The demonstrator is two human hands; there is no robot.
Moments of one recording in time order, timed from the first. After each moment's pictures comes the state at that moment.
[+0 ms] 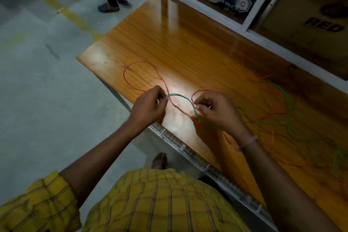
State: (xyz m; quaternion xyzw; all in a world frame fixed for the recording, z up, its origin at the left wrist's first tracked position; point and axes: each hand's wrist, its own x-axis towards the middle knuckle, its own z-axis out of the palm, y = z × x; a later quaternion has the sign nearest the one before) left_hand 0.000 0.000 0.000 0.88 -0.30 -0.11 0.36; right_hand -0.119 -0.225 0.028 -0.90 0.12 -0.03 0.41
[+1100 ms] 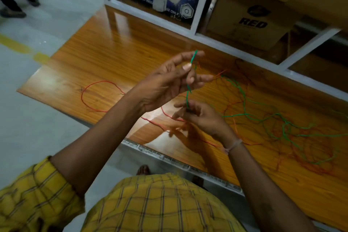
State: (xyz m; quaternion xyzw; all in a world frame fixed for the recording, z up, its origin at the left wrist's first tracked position) left_hand 0.001 -0.133 0.126 0.33 -0.32 -0.56 0.69; right_hand -0.167 -0.241 0.056 -0.77 0.25 0.01 0.59
